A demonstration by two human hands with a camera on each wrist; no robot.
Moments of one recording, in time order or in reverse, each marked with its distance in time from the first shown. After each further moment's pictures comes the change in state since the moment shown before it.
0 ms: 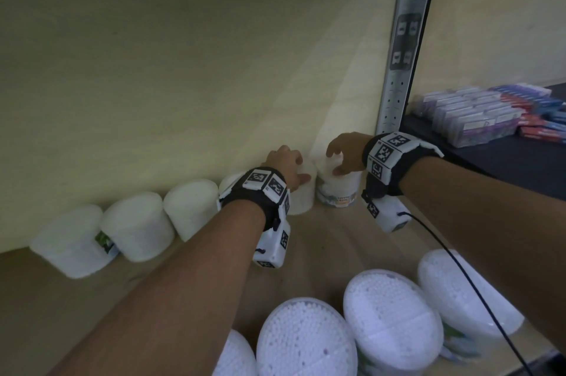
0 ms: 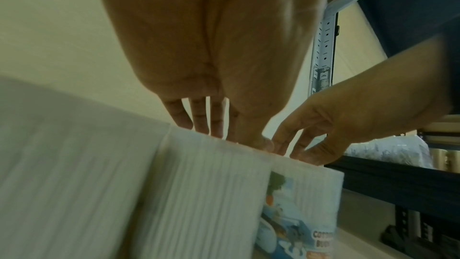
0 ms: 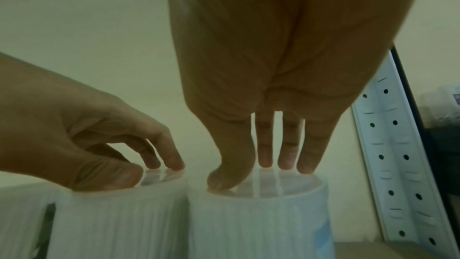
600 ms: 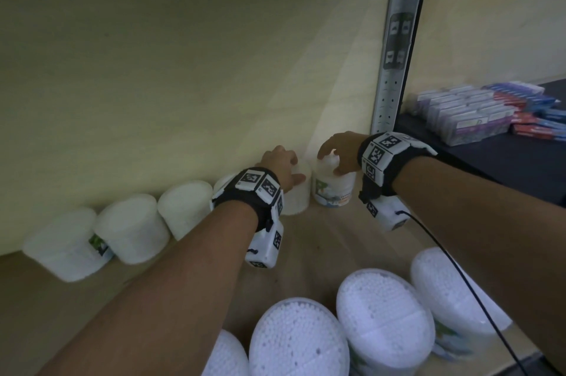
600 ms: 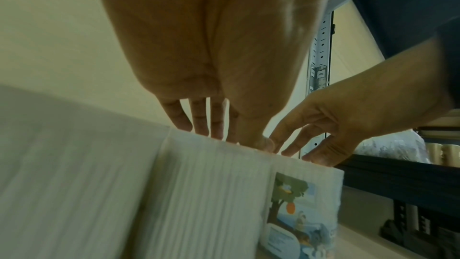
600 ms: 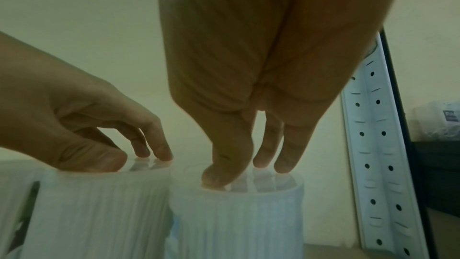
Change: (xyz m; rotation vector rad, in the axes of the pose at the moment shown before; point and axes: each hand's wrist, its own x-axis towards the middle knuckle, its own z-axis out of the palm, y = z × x) left_hand 0.000 0.001 0.000 0.022 -0.013 0.003; right_hand -0.006 0.006 -0.004 0.008 -0.033 -0.115
